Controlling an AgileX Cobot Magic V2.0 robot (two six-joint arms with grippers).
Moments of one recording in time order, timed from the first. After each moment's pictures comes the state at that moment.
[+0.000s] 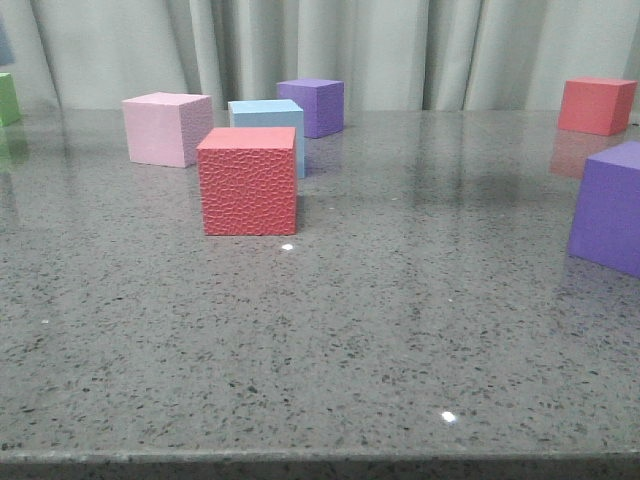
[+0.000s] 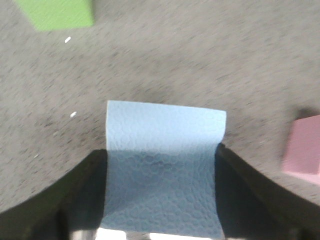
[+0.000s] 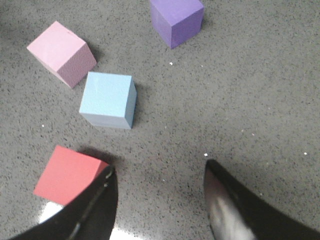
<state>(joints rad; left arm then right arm) 0.10 1.91 -2.07 -0.14 1.22 0.04 0.59 1.58 -1.86 -0.13 1.15 0.28</state>
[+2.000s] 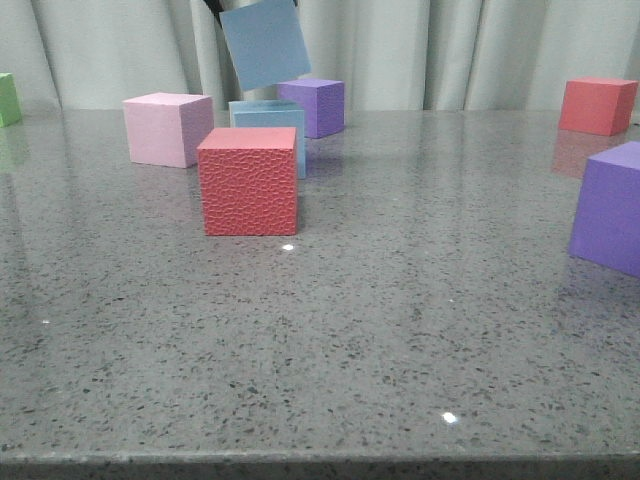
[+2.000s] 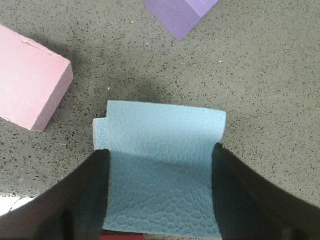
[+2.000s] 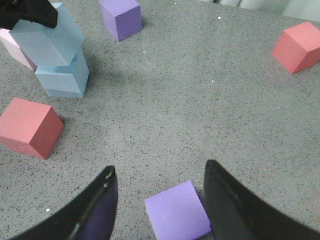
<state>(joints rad) -0.55 2.02 -2.22 0.10 1.26 -0.80 0.59 0.95 -1.22 -0.30 0.97 0.38</state>
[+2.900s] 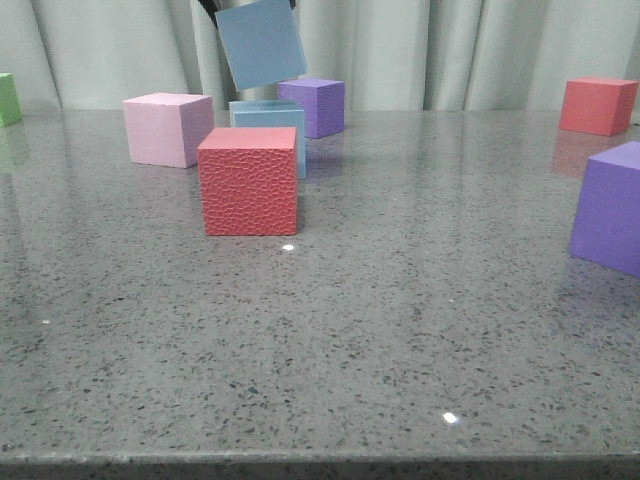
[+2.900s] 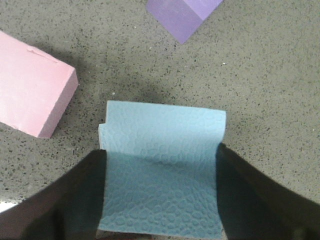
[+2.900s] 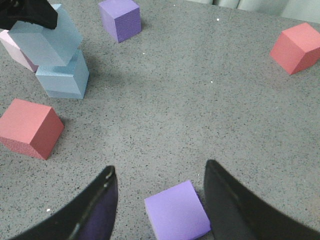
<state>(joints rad) -0.55 2.02 -2.22 0.11 1.26 -0.76 0.59 0.94 -1.22 -0.30 0.97 0.38</state>
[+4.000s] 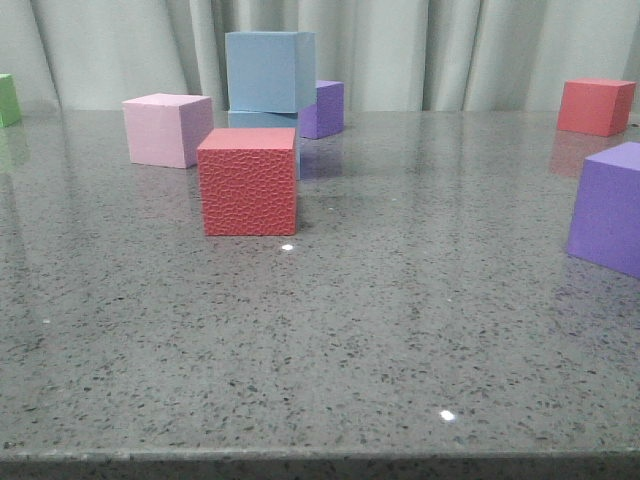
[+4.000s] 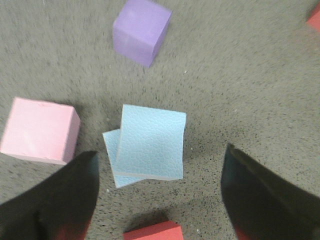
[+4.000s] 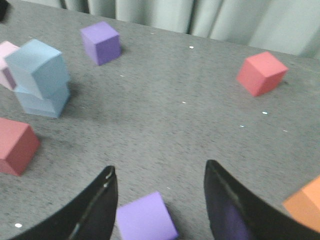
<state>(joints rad) -0.57 1.87 -2.22 0.12 1.26 -0.46 0.59 0.88 -1.22 -0.41 0.97 0.38</state>
